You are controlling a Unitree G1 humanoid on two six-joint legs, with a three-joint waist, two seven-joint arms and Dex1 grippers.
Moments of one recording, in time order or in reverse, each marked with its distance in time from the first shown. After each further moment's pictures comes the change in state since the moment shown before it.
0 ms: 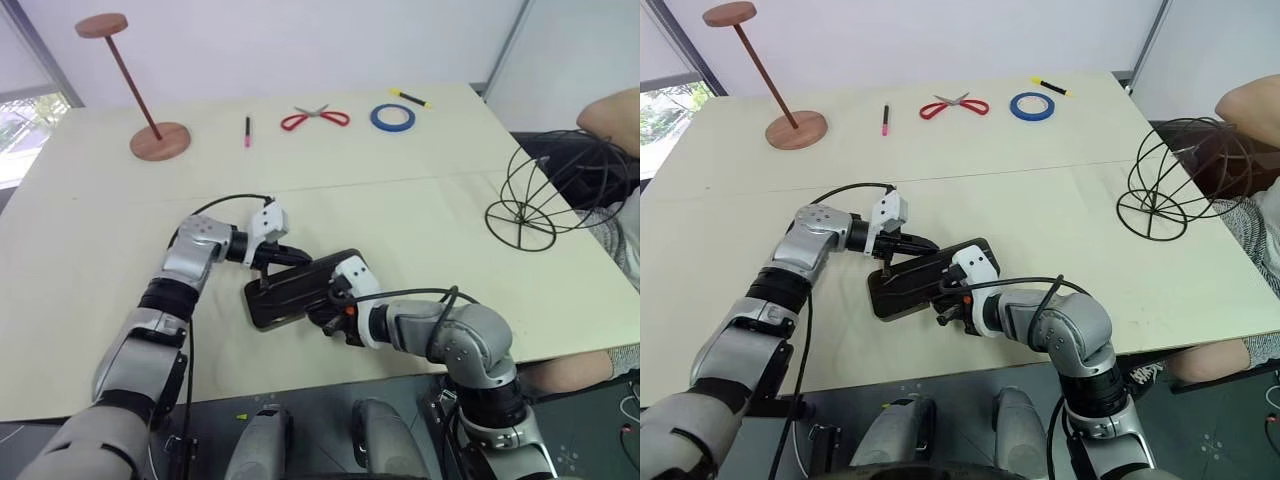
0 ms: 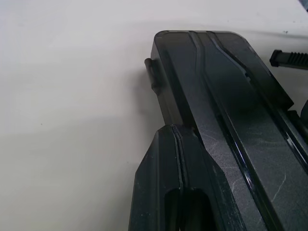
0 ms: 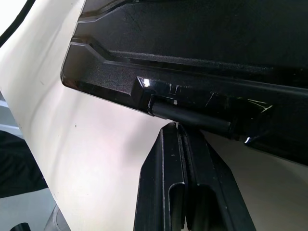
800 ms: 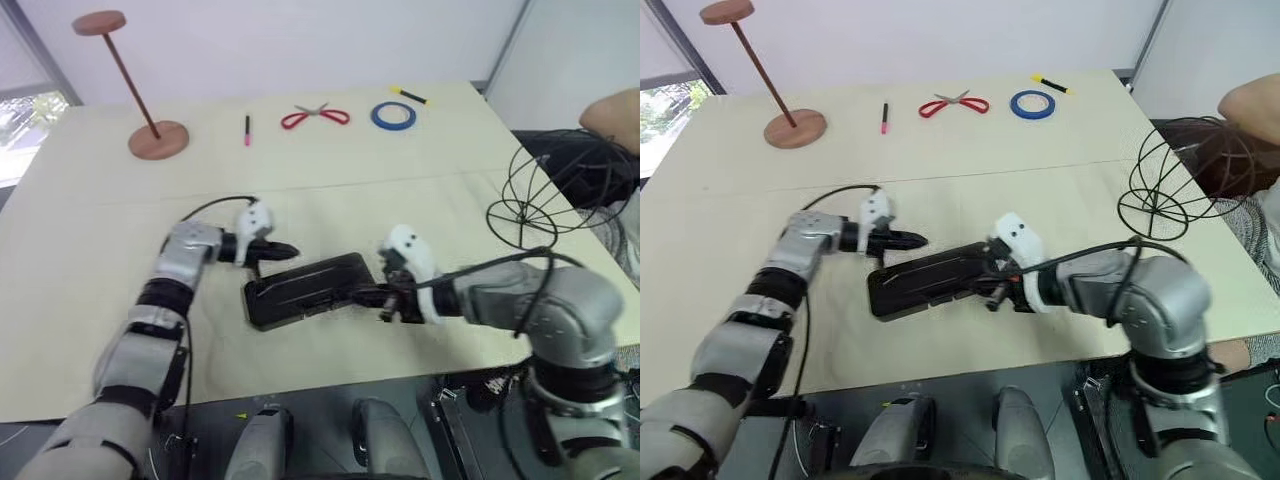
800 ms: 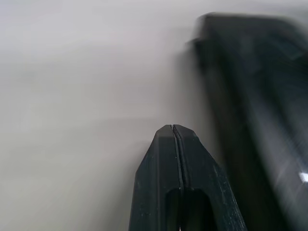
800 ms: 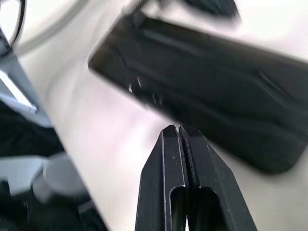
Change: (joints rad) left arm -0.010 0.067 0.124 0.135 -0.008 -0.100 0.095; right arm -0.155 -0.458 -0.160 -0.213 0.228 0.134 0.322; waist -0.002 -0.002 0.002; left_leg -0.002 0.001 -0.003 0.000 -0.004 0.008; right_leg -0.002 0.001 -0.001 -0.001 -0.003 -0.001
